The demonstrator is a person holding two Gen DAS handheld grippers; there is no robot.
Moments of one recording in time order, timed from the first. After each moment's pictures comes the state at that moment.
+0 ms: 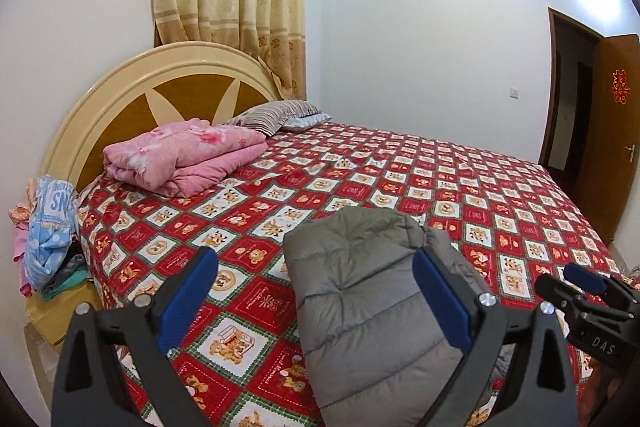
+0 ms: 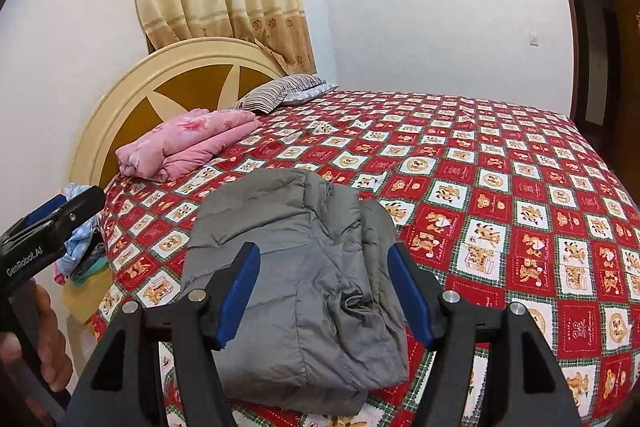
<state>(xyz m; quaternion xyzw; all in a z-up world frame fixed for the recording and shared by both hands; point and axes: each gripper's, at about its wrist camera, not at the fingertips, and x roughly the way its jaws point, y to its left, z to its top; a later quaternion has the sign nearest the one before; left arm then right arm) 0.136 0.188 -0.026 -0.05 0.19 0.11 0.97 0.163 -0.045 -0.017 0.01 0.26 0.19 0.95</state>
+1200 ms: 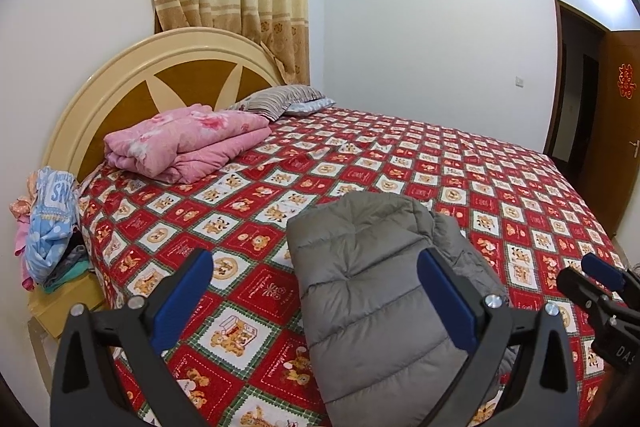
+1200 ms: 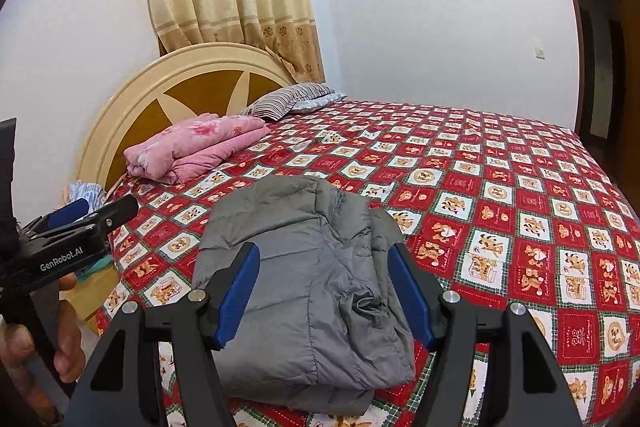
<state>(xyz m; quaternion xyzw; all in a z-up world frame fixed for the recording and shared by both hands) 0.143 0.191 -0.035 -0.05 0.22 0.12 0.97 0.152 -0.039 -0.012 0.00 0.25 0.20 0.95</state>
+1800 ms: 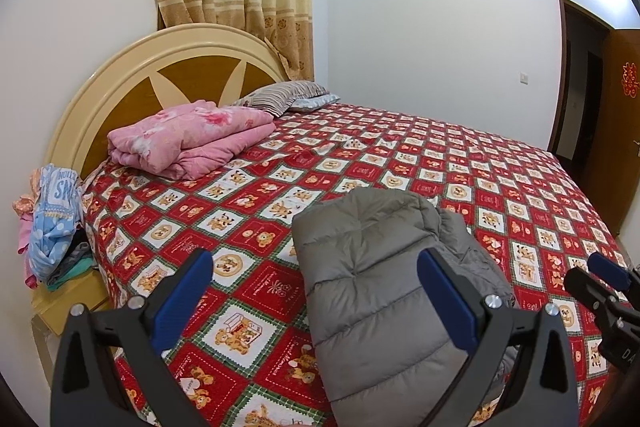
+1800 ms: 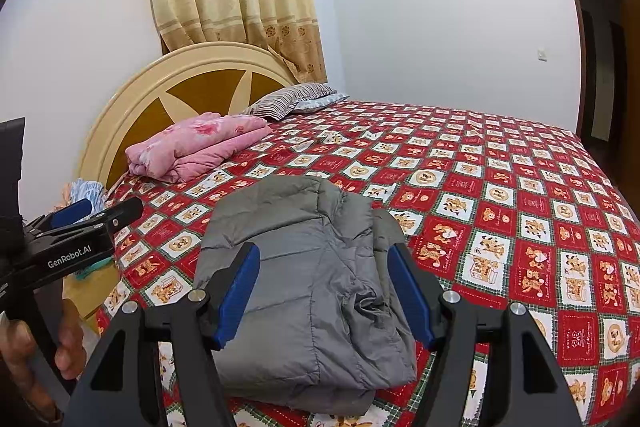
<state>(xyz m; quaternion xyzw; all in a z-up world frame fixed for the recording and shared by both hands) 0.145 0.193 -0.036 -0.05 0.23 0.12 0.96 0.152 -0.037 -0.012 0.00 0.24 0.20 0.95</state>
